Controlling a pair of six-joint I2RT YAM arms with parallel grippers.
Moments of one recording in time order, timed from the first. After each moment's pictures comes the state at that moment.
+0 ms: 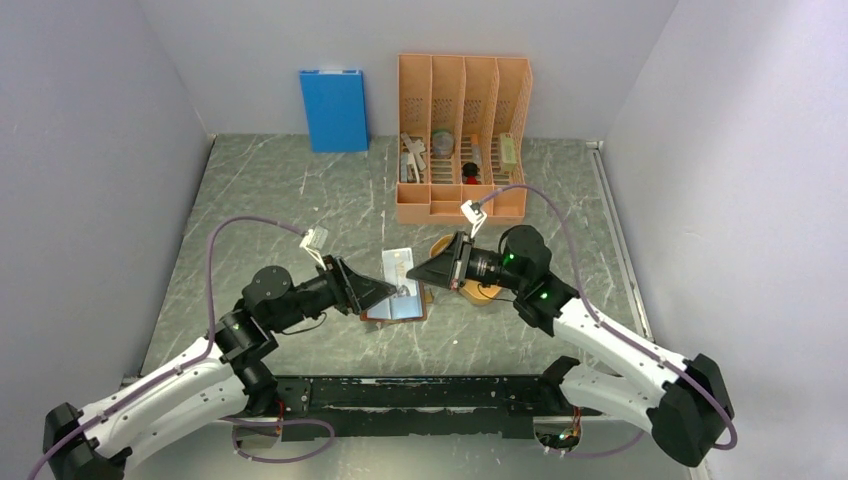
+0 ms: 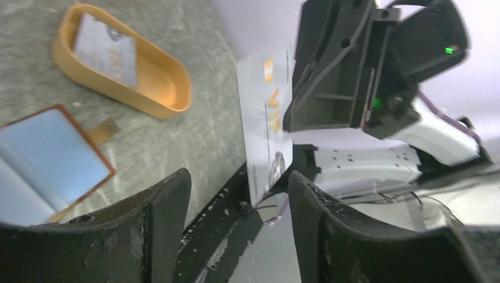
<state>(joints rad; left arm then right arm) -0.82 0.62 0.42 0.18 0.21 -0.96 0.69 1.00 0.58 0.40 -0.65 1.02</state>
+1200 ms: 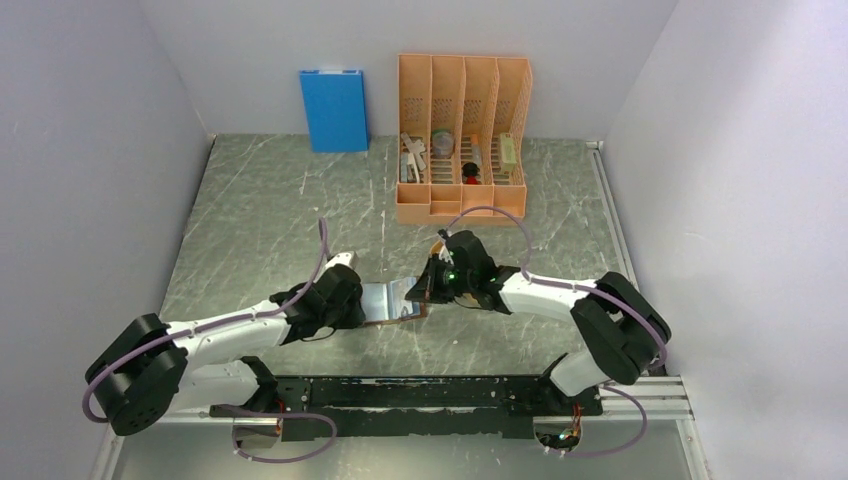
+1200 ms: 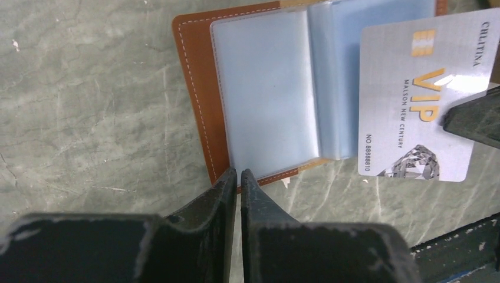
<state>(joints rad) -0.82 1.16 0.44 -0.17 -0.15 -0.79 0.73 1.47 0.63 0.15 -0.35 0.88</state>
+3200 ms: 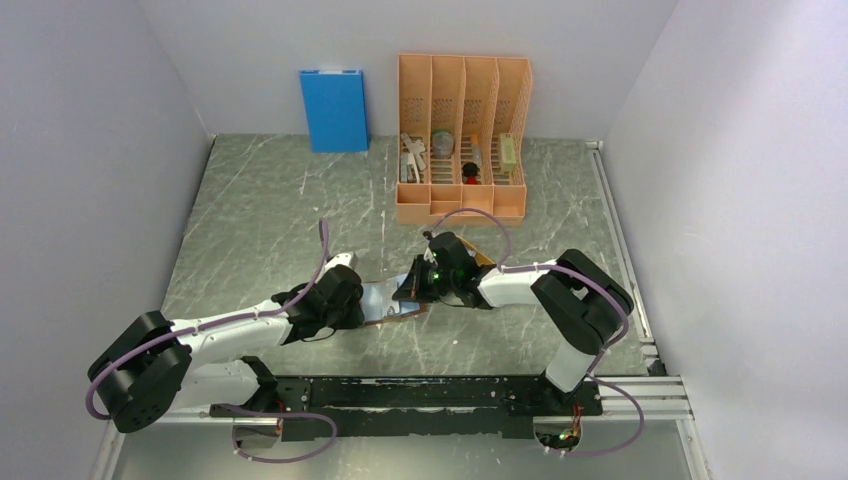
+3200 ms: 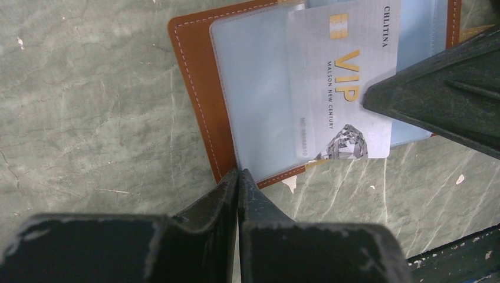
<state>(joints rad) -0.82 1.19 0.43 -0.16 -0.17 -0.80 0.77 1.70 0.69 0.32 -0.35 0.90</state>
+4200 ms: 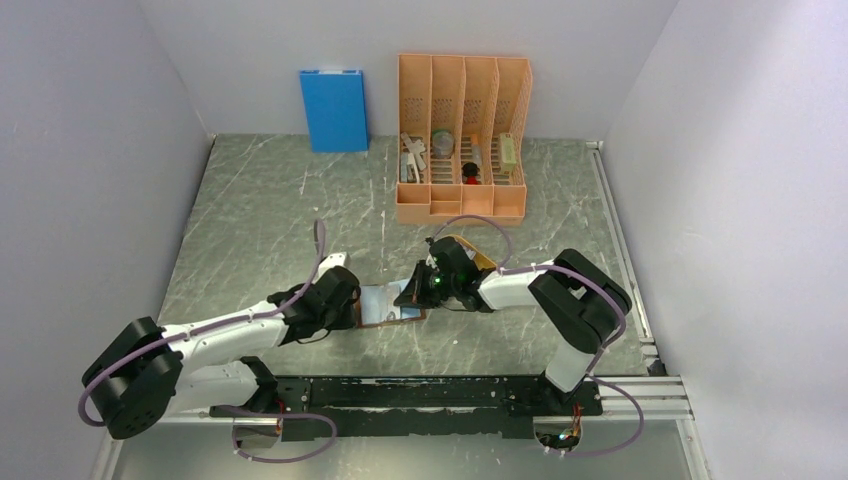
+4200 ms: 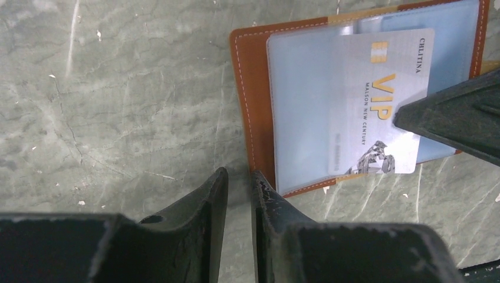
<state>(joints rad) -0.82 1.13 0.44 -0.27 -0.26 -0.80 0.77 1.72 0.66 0.33 -0.35 0.96</state>
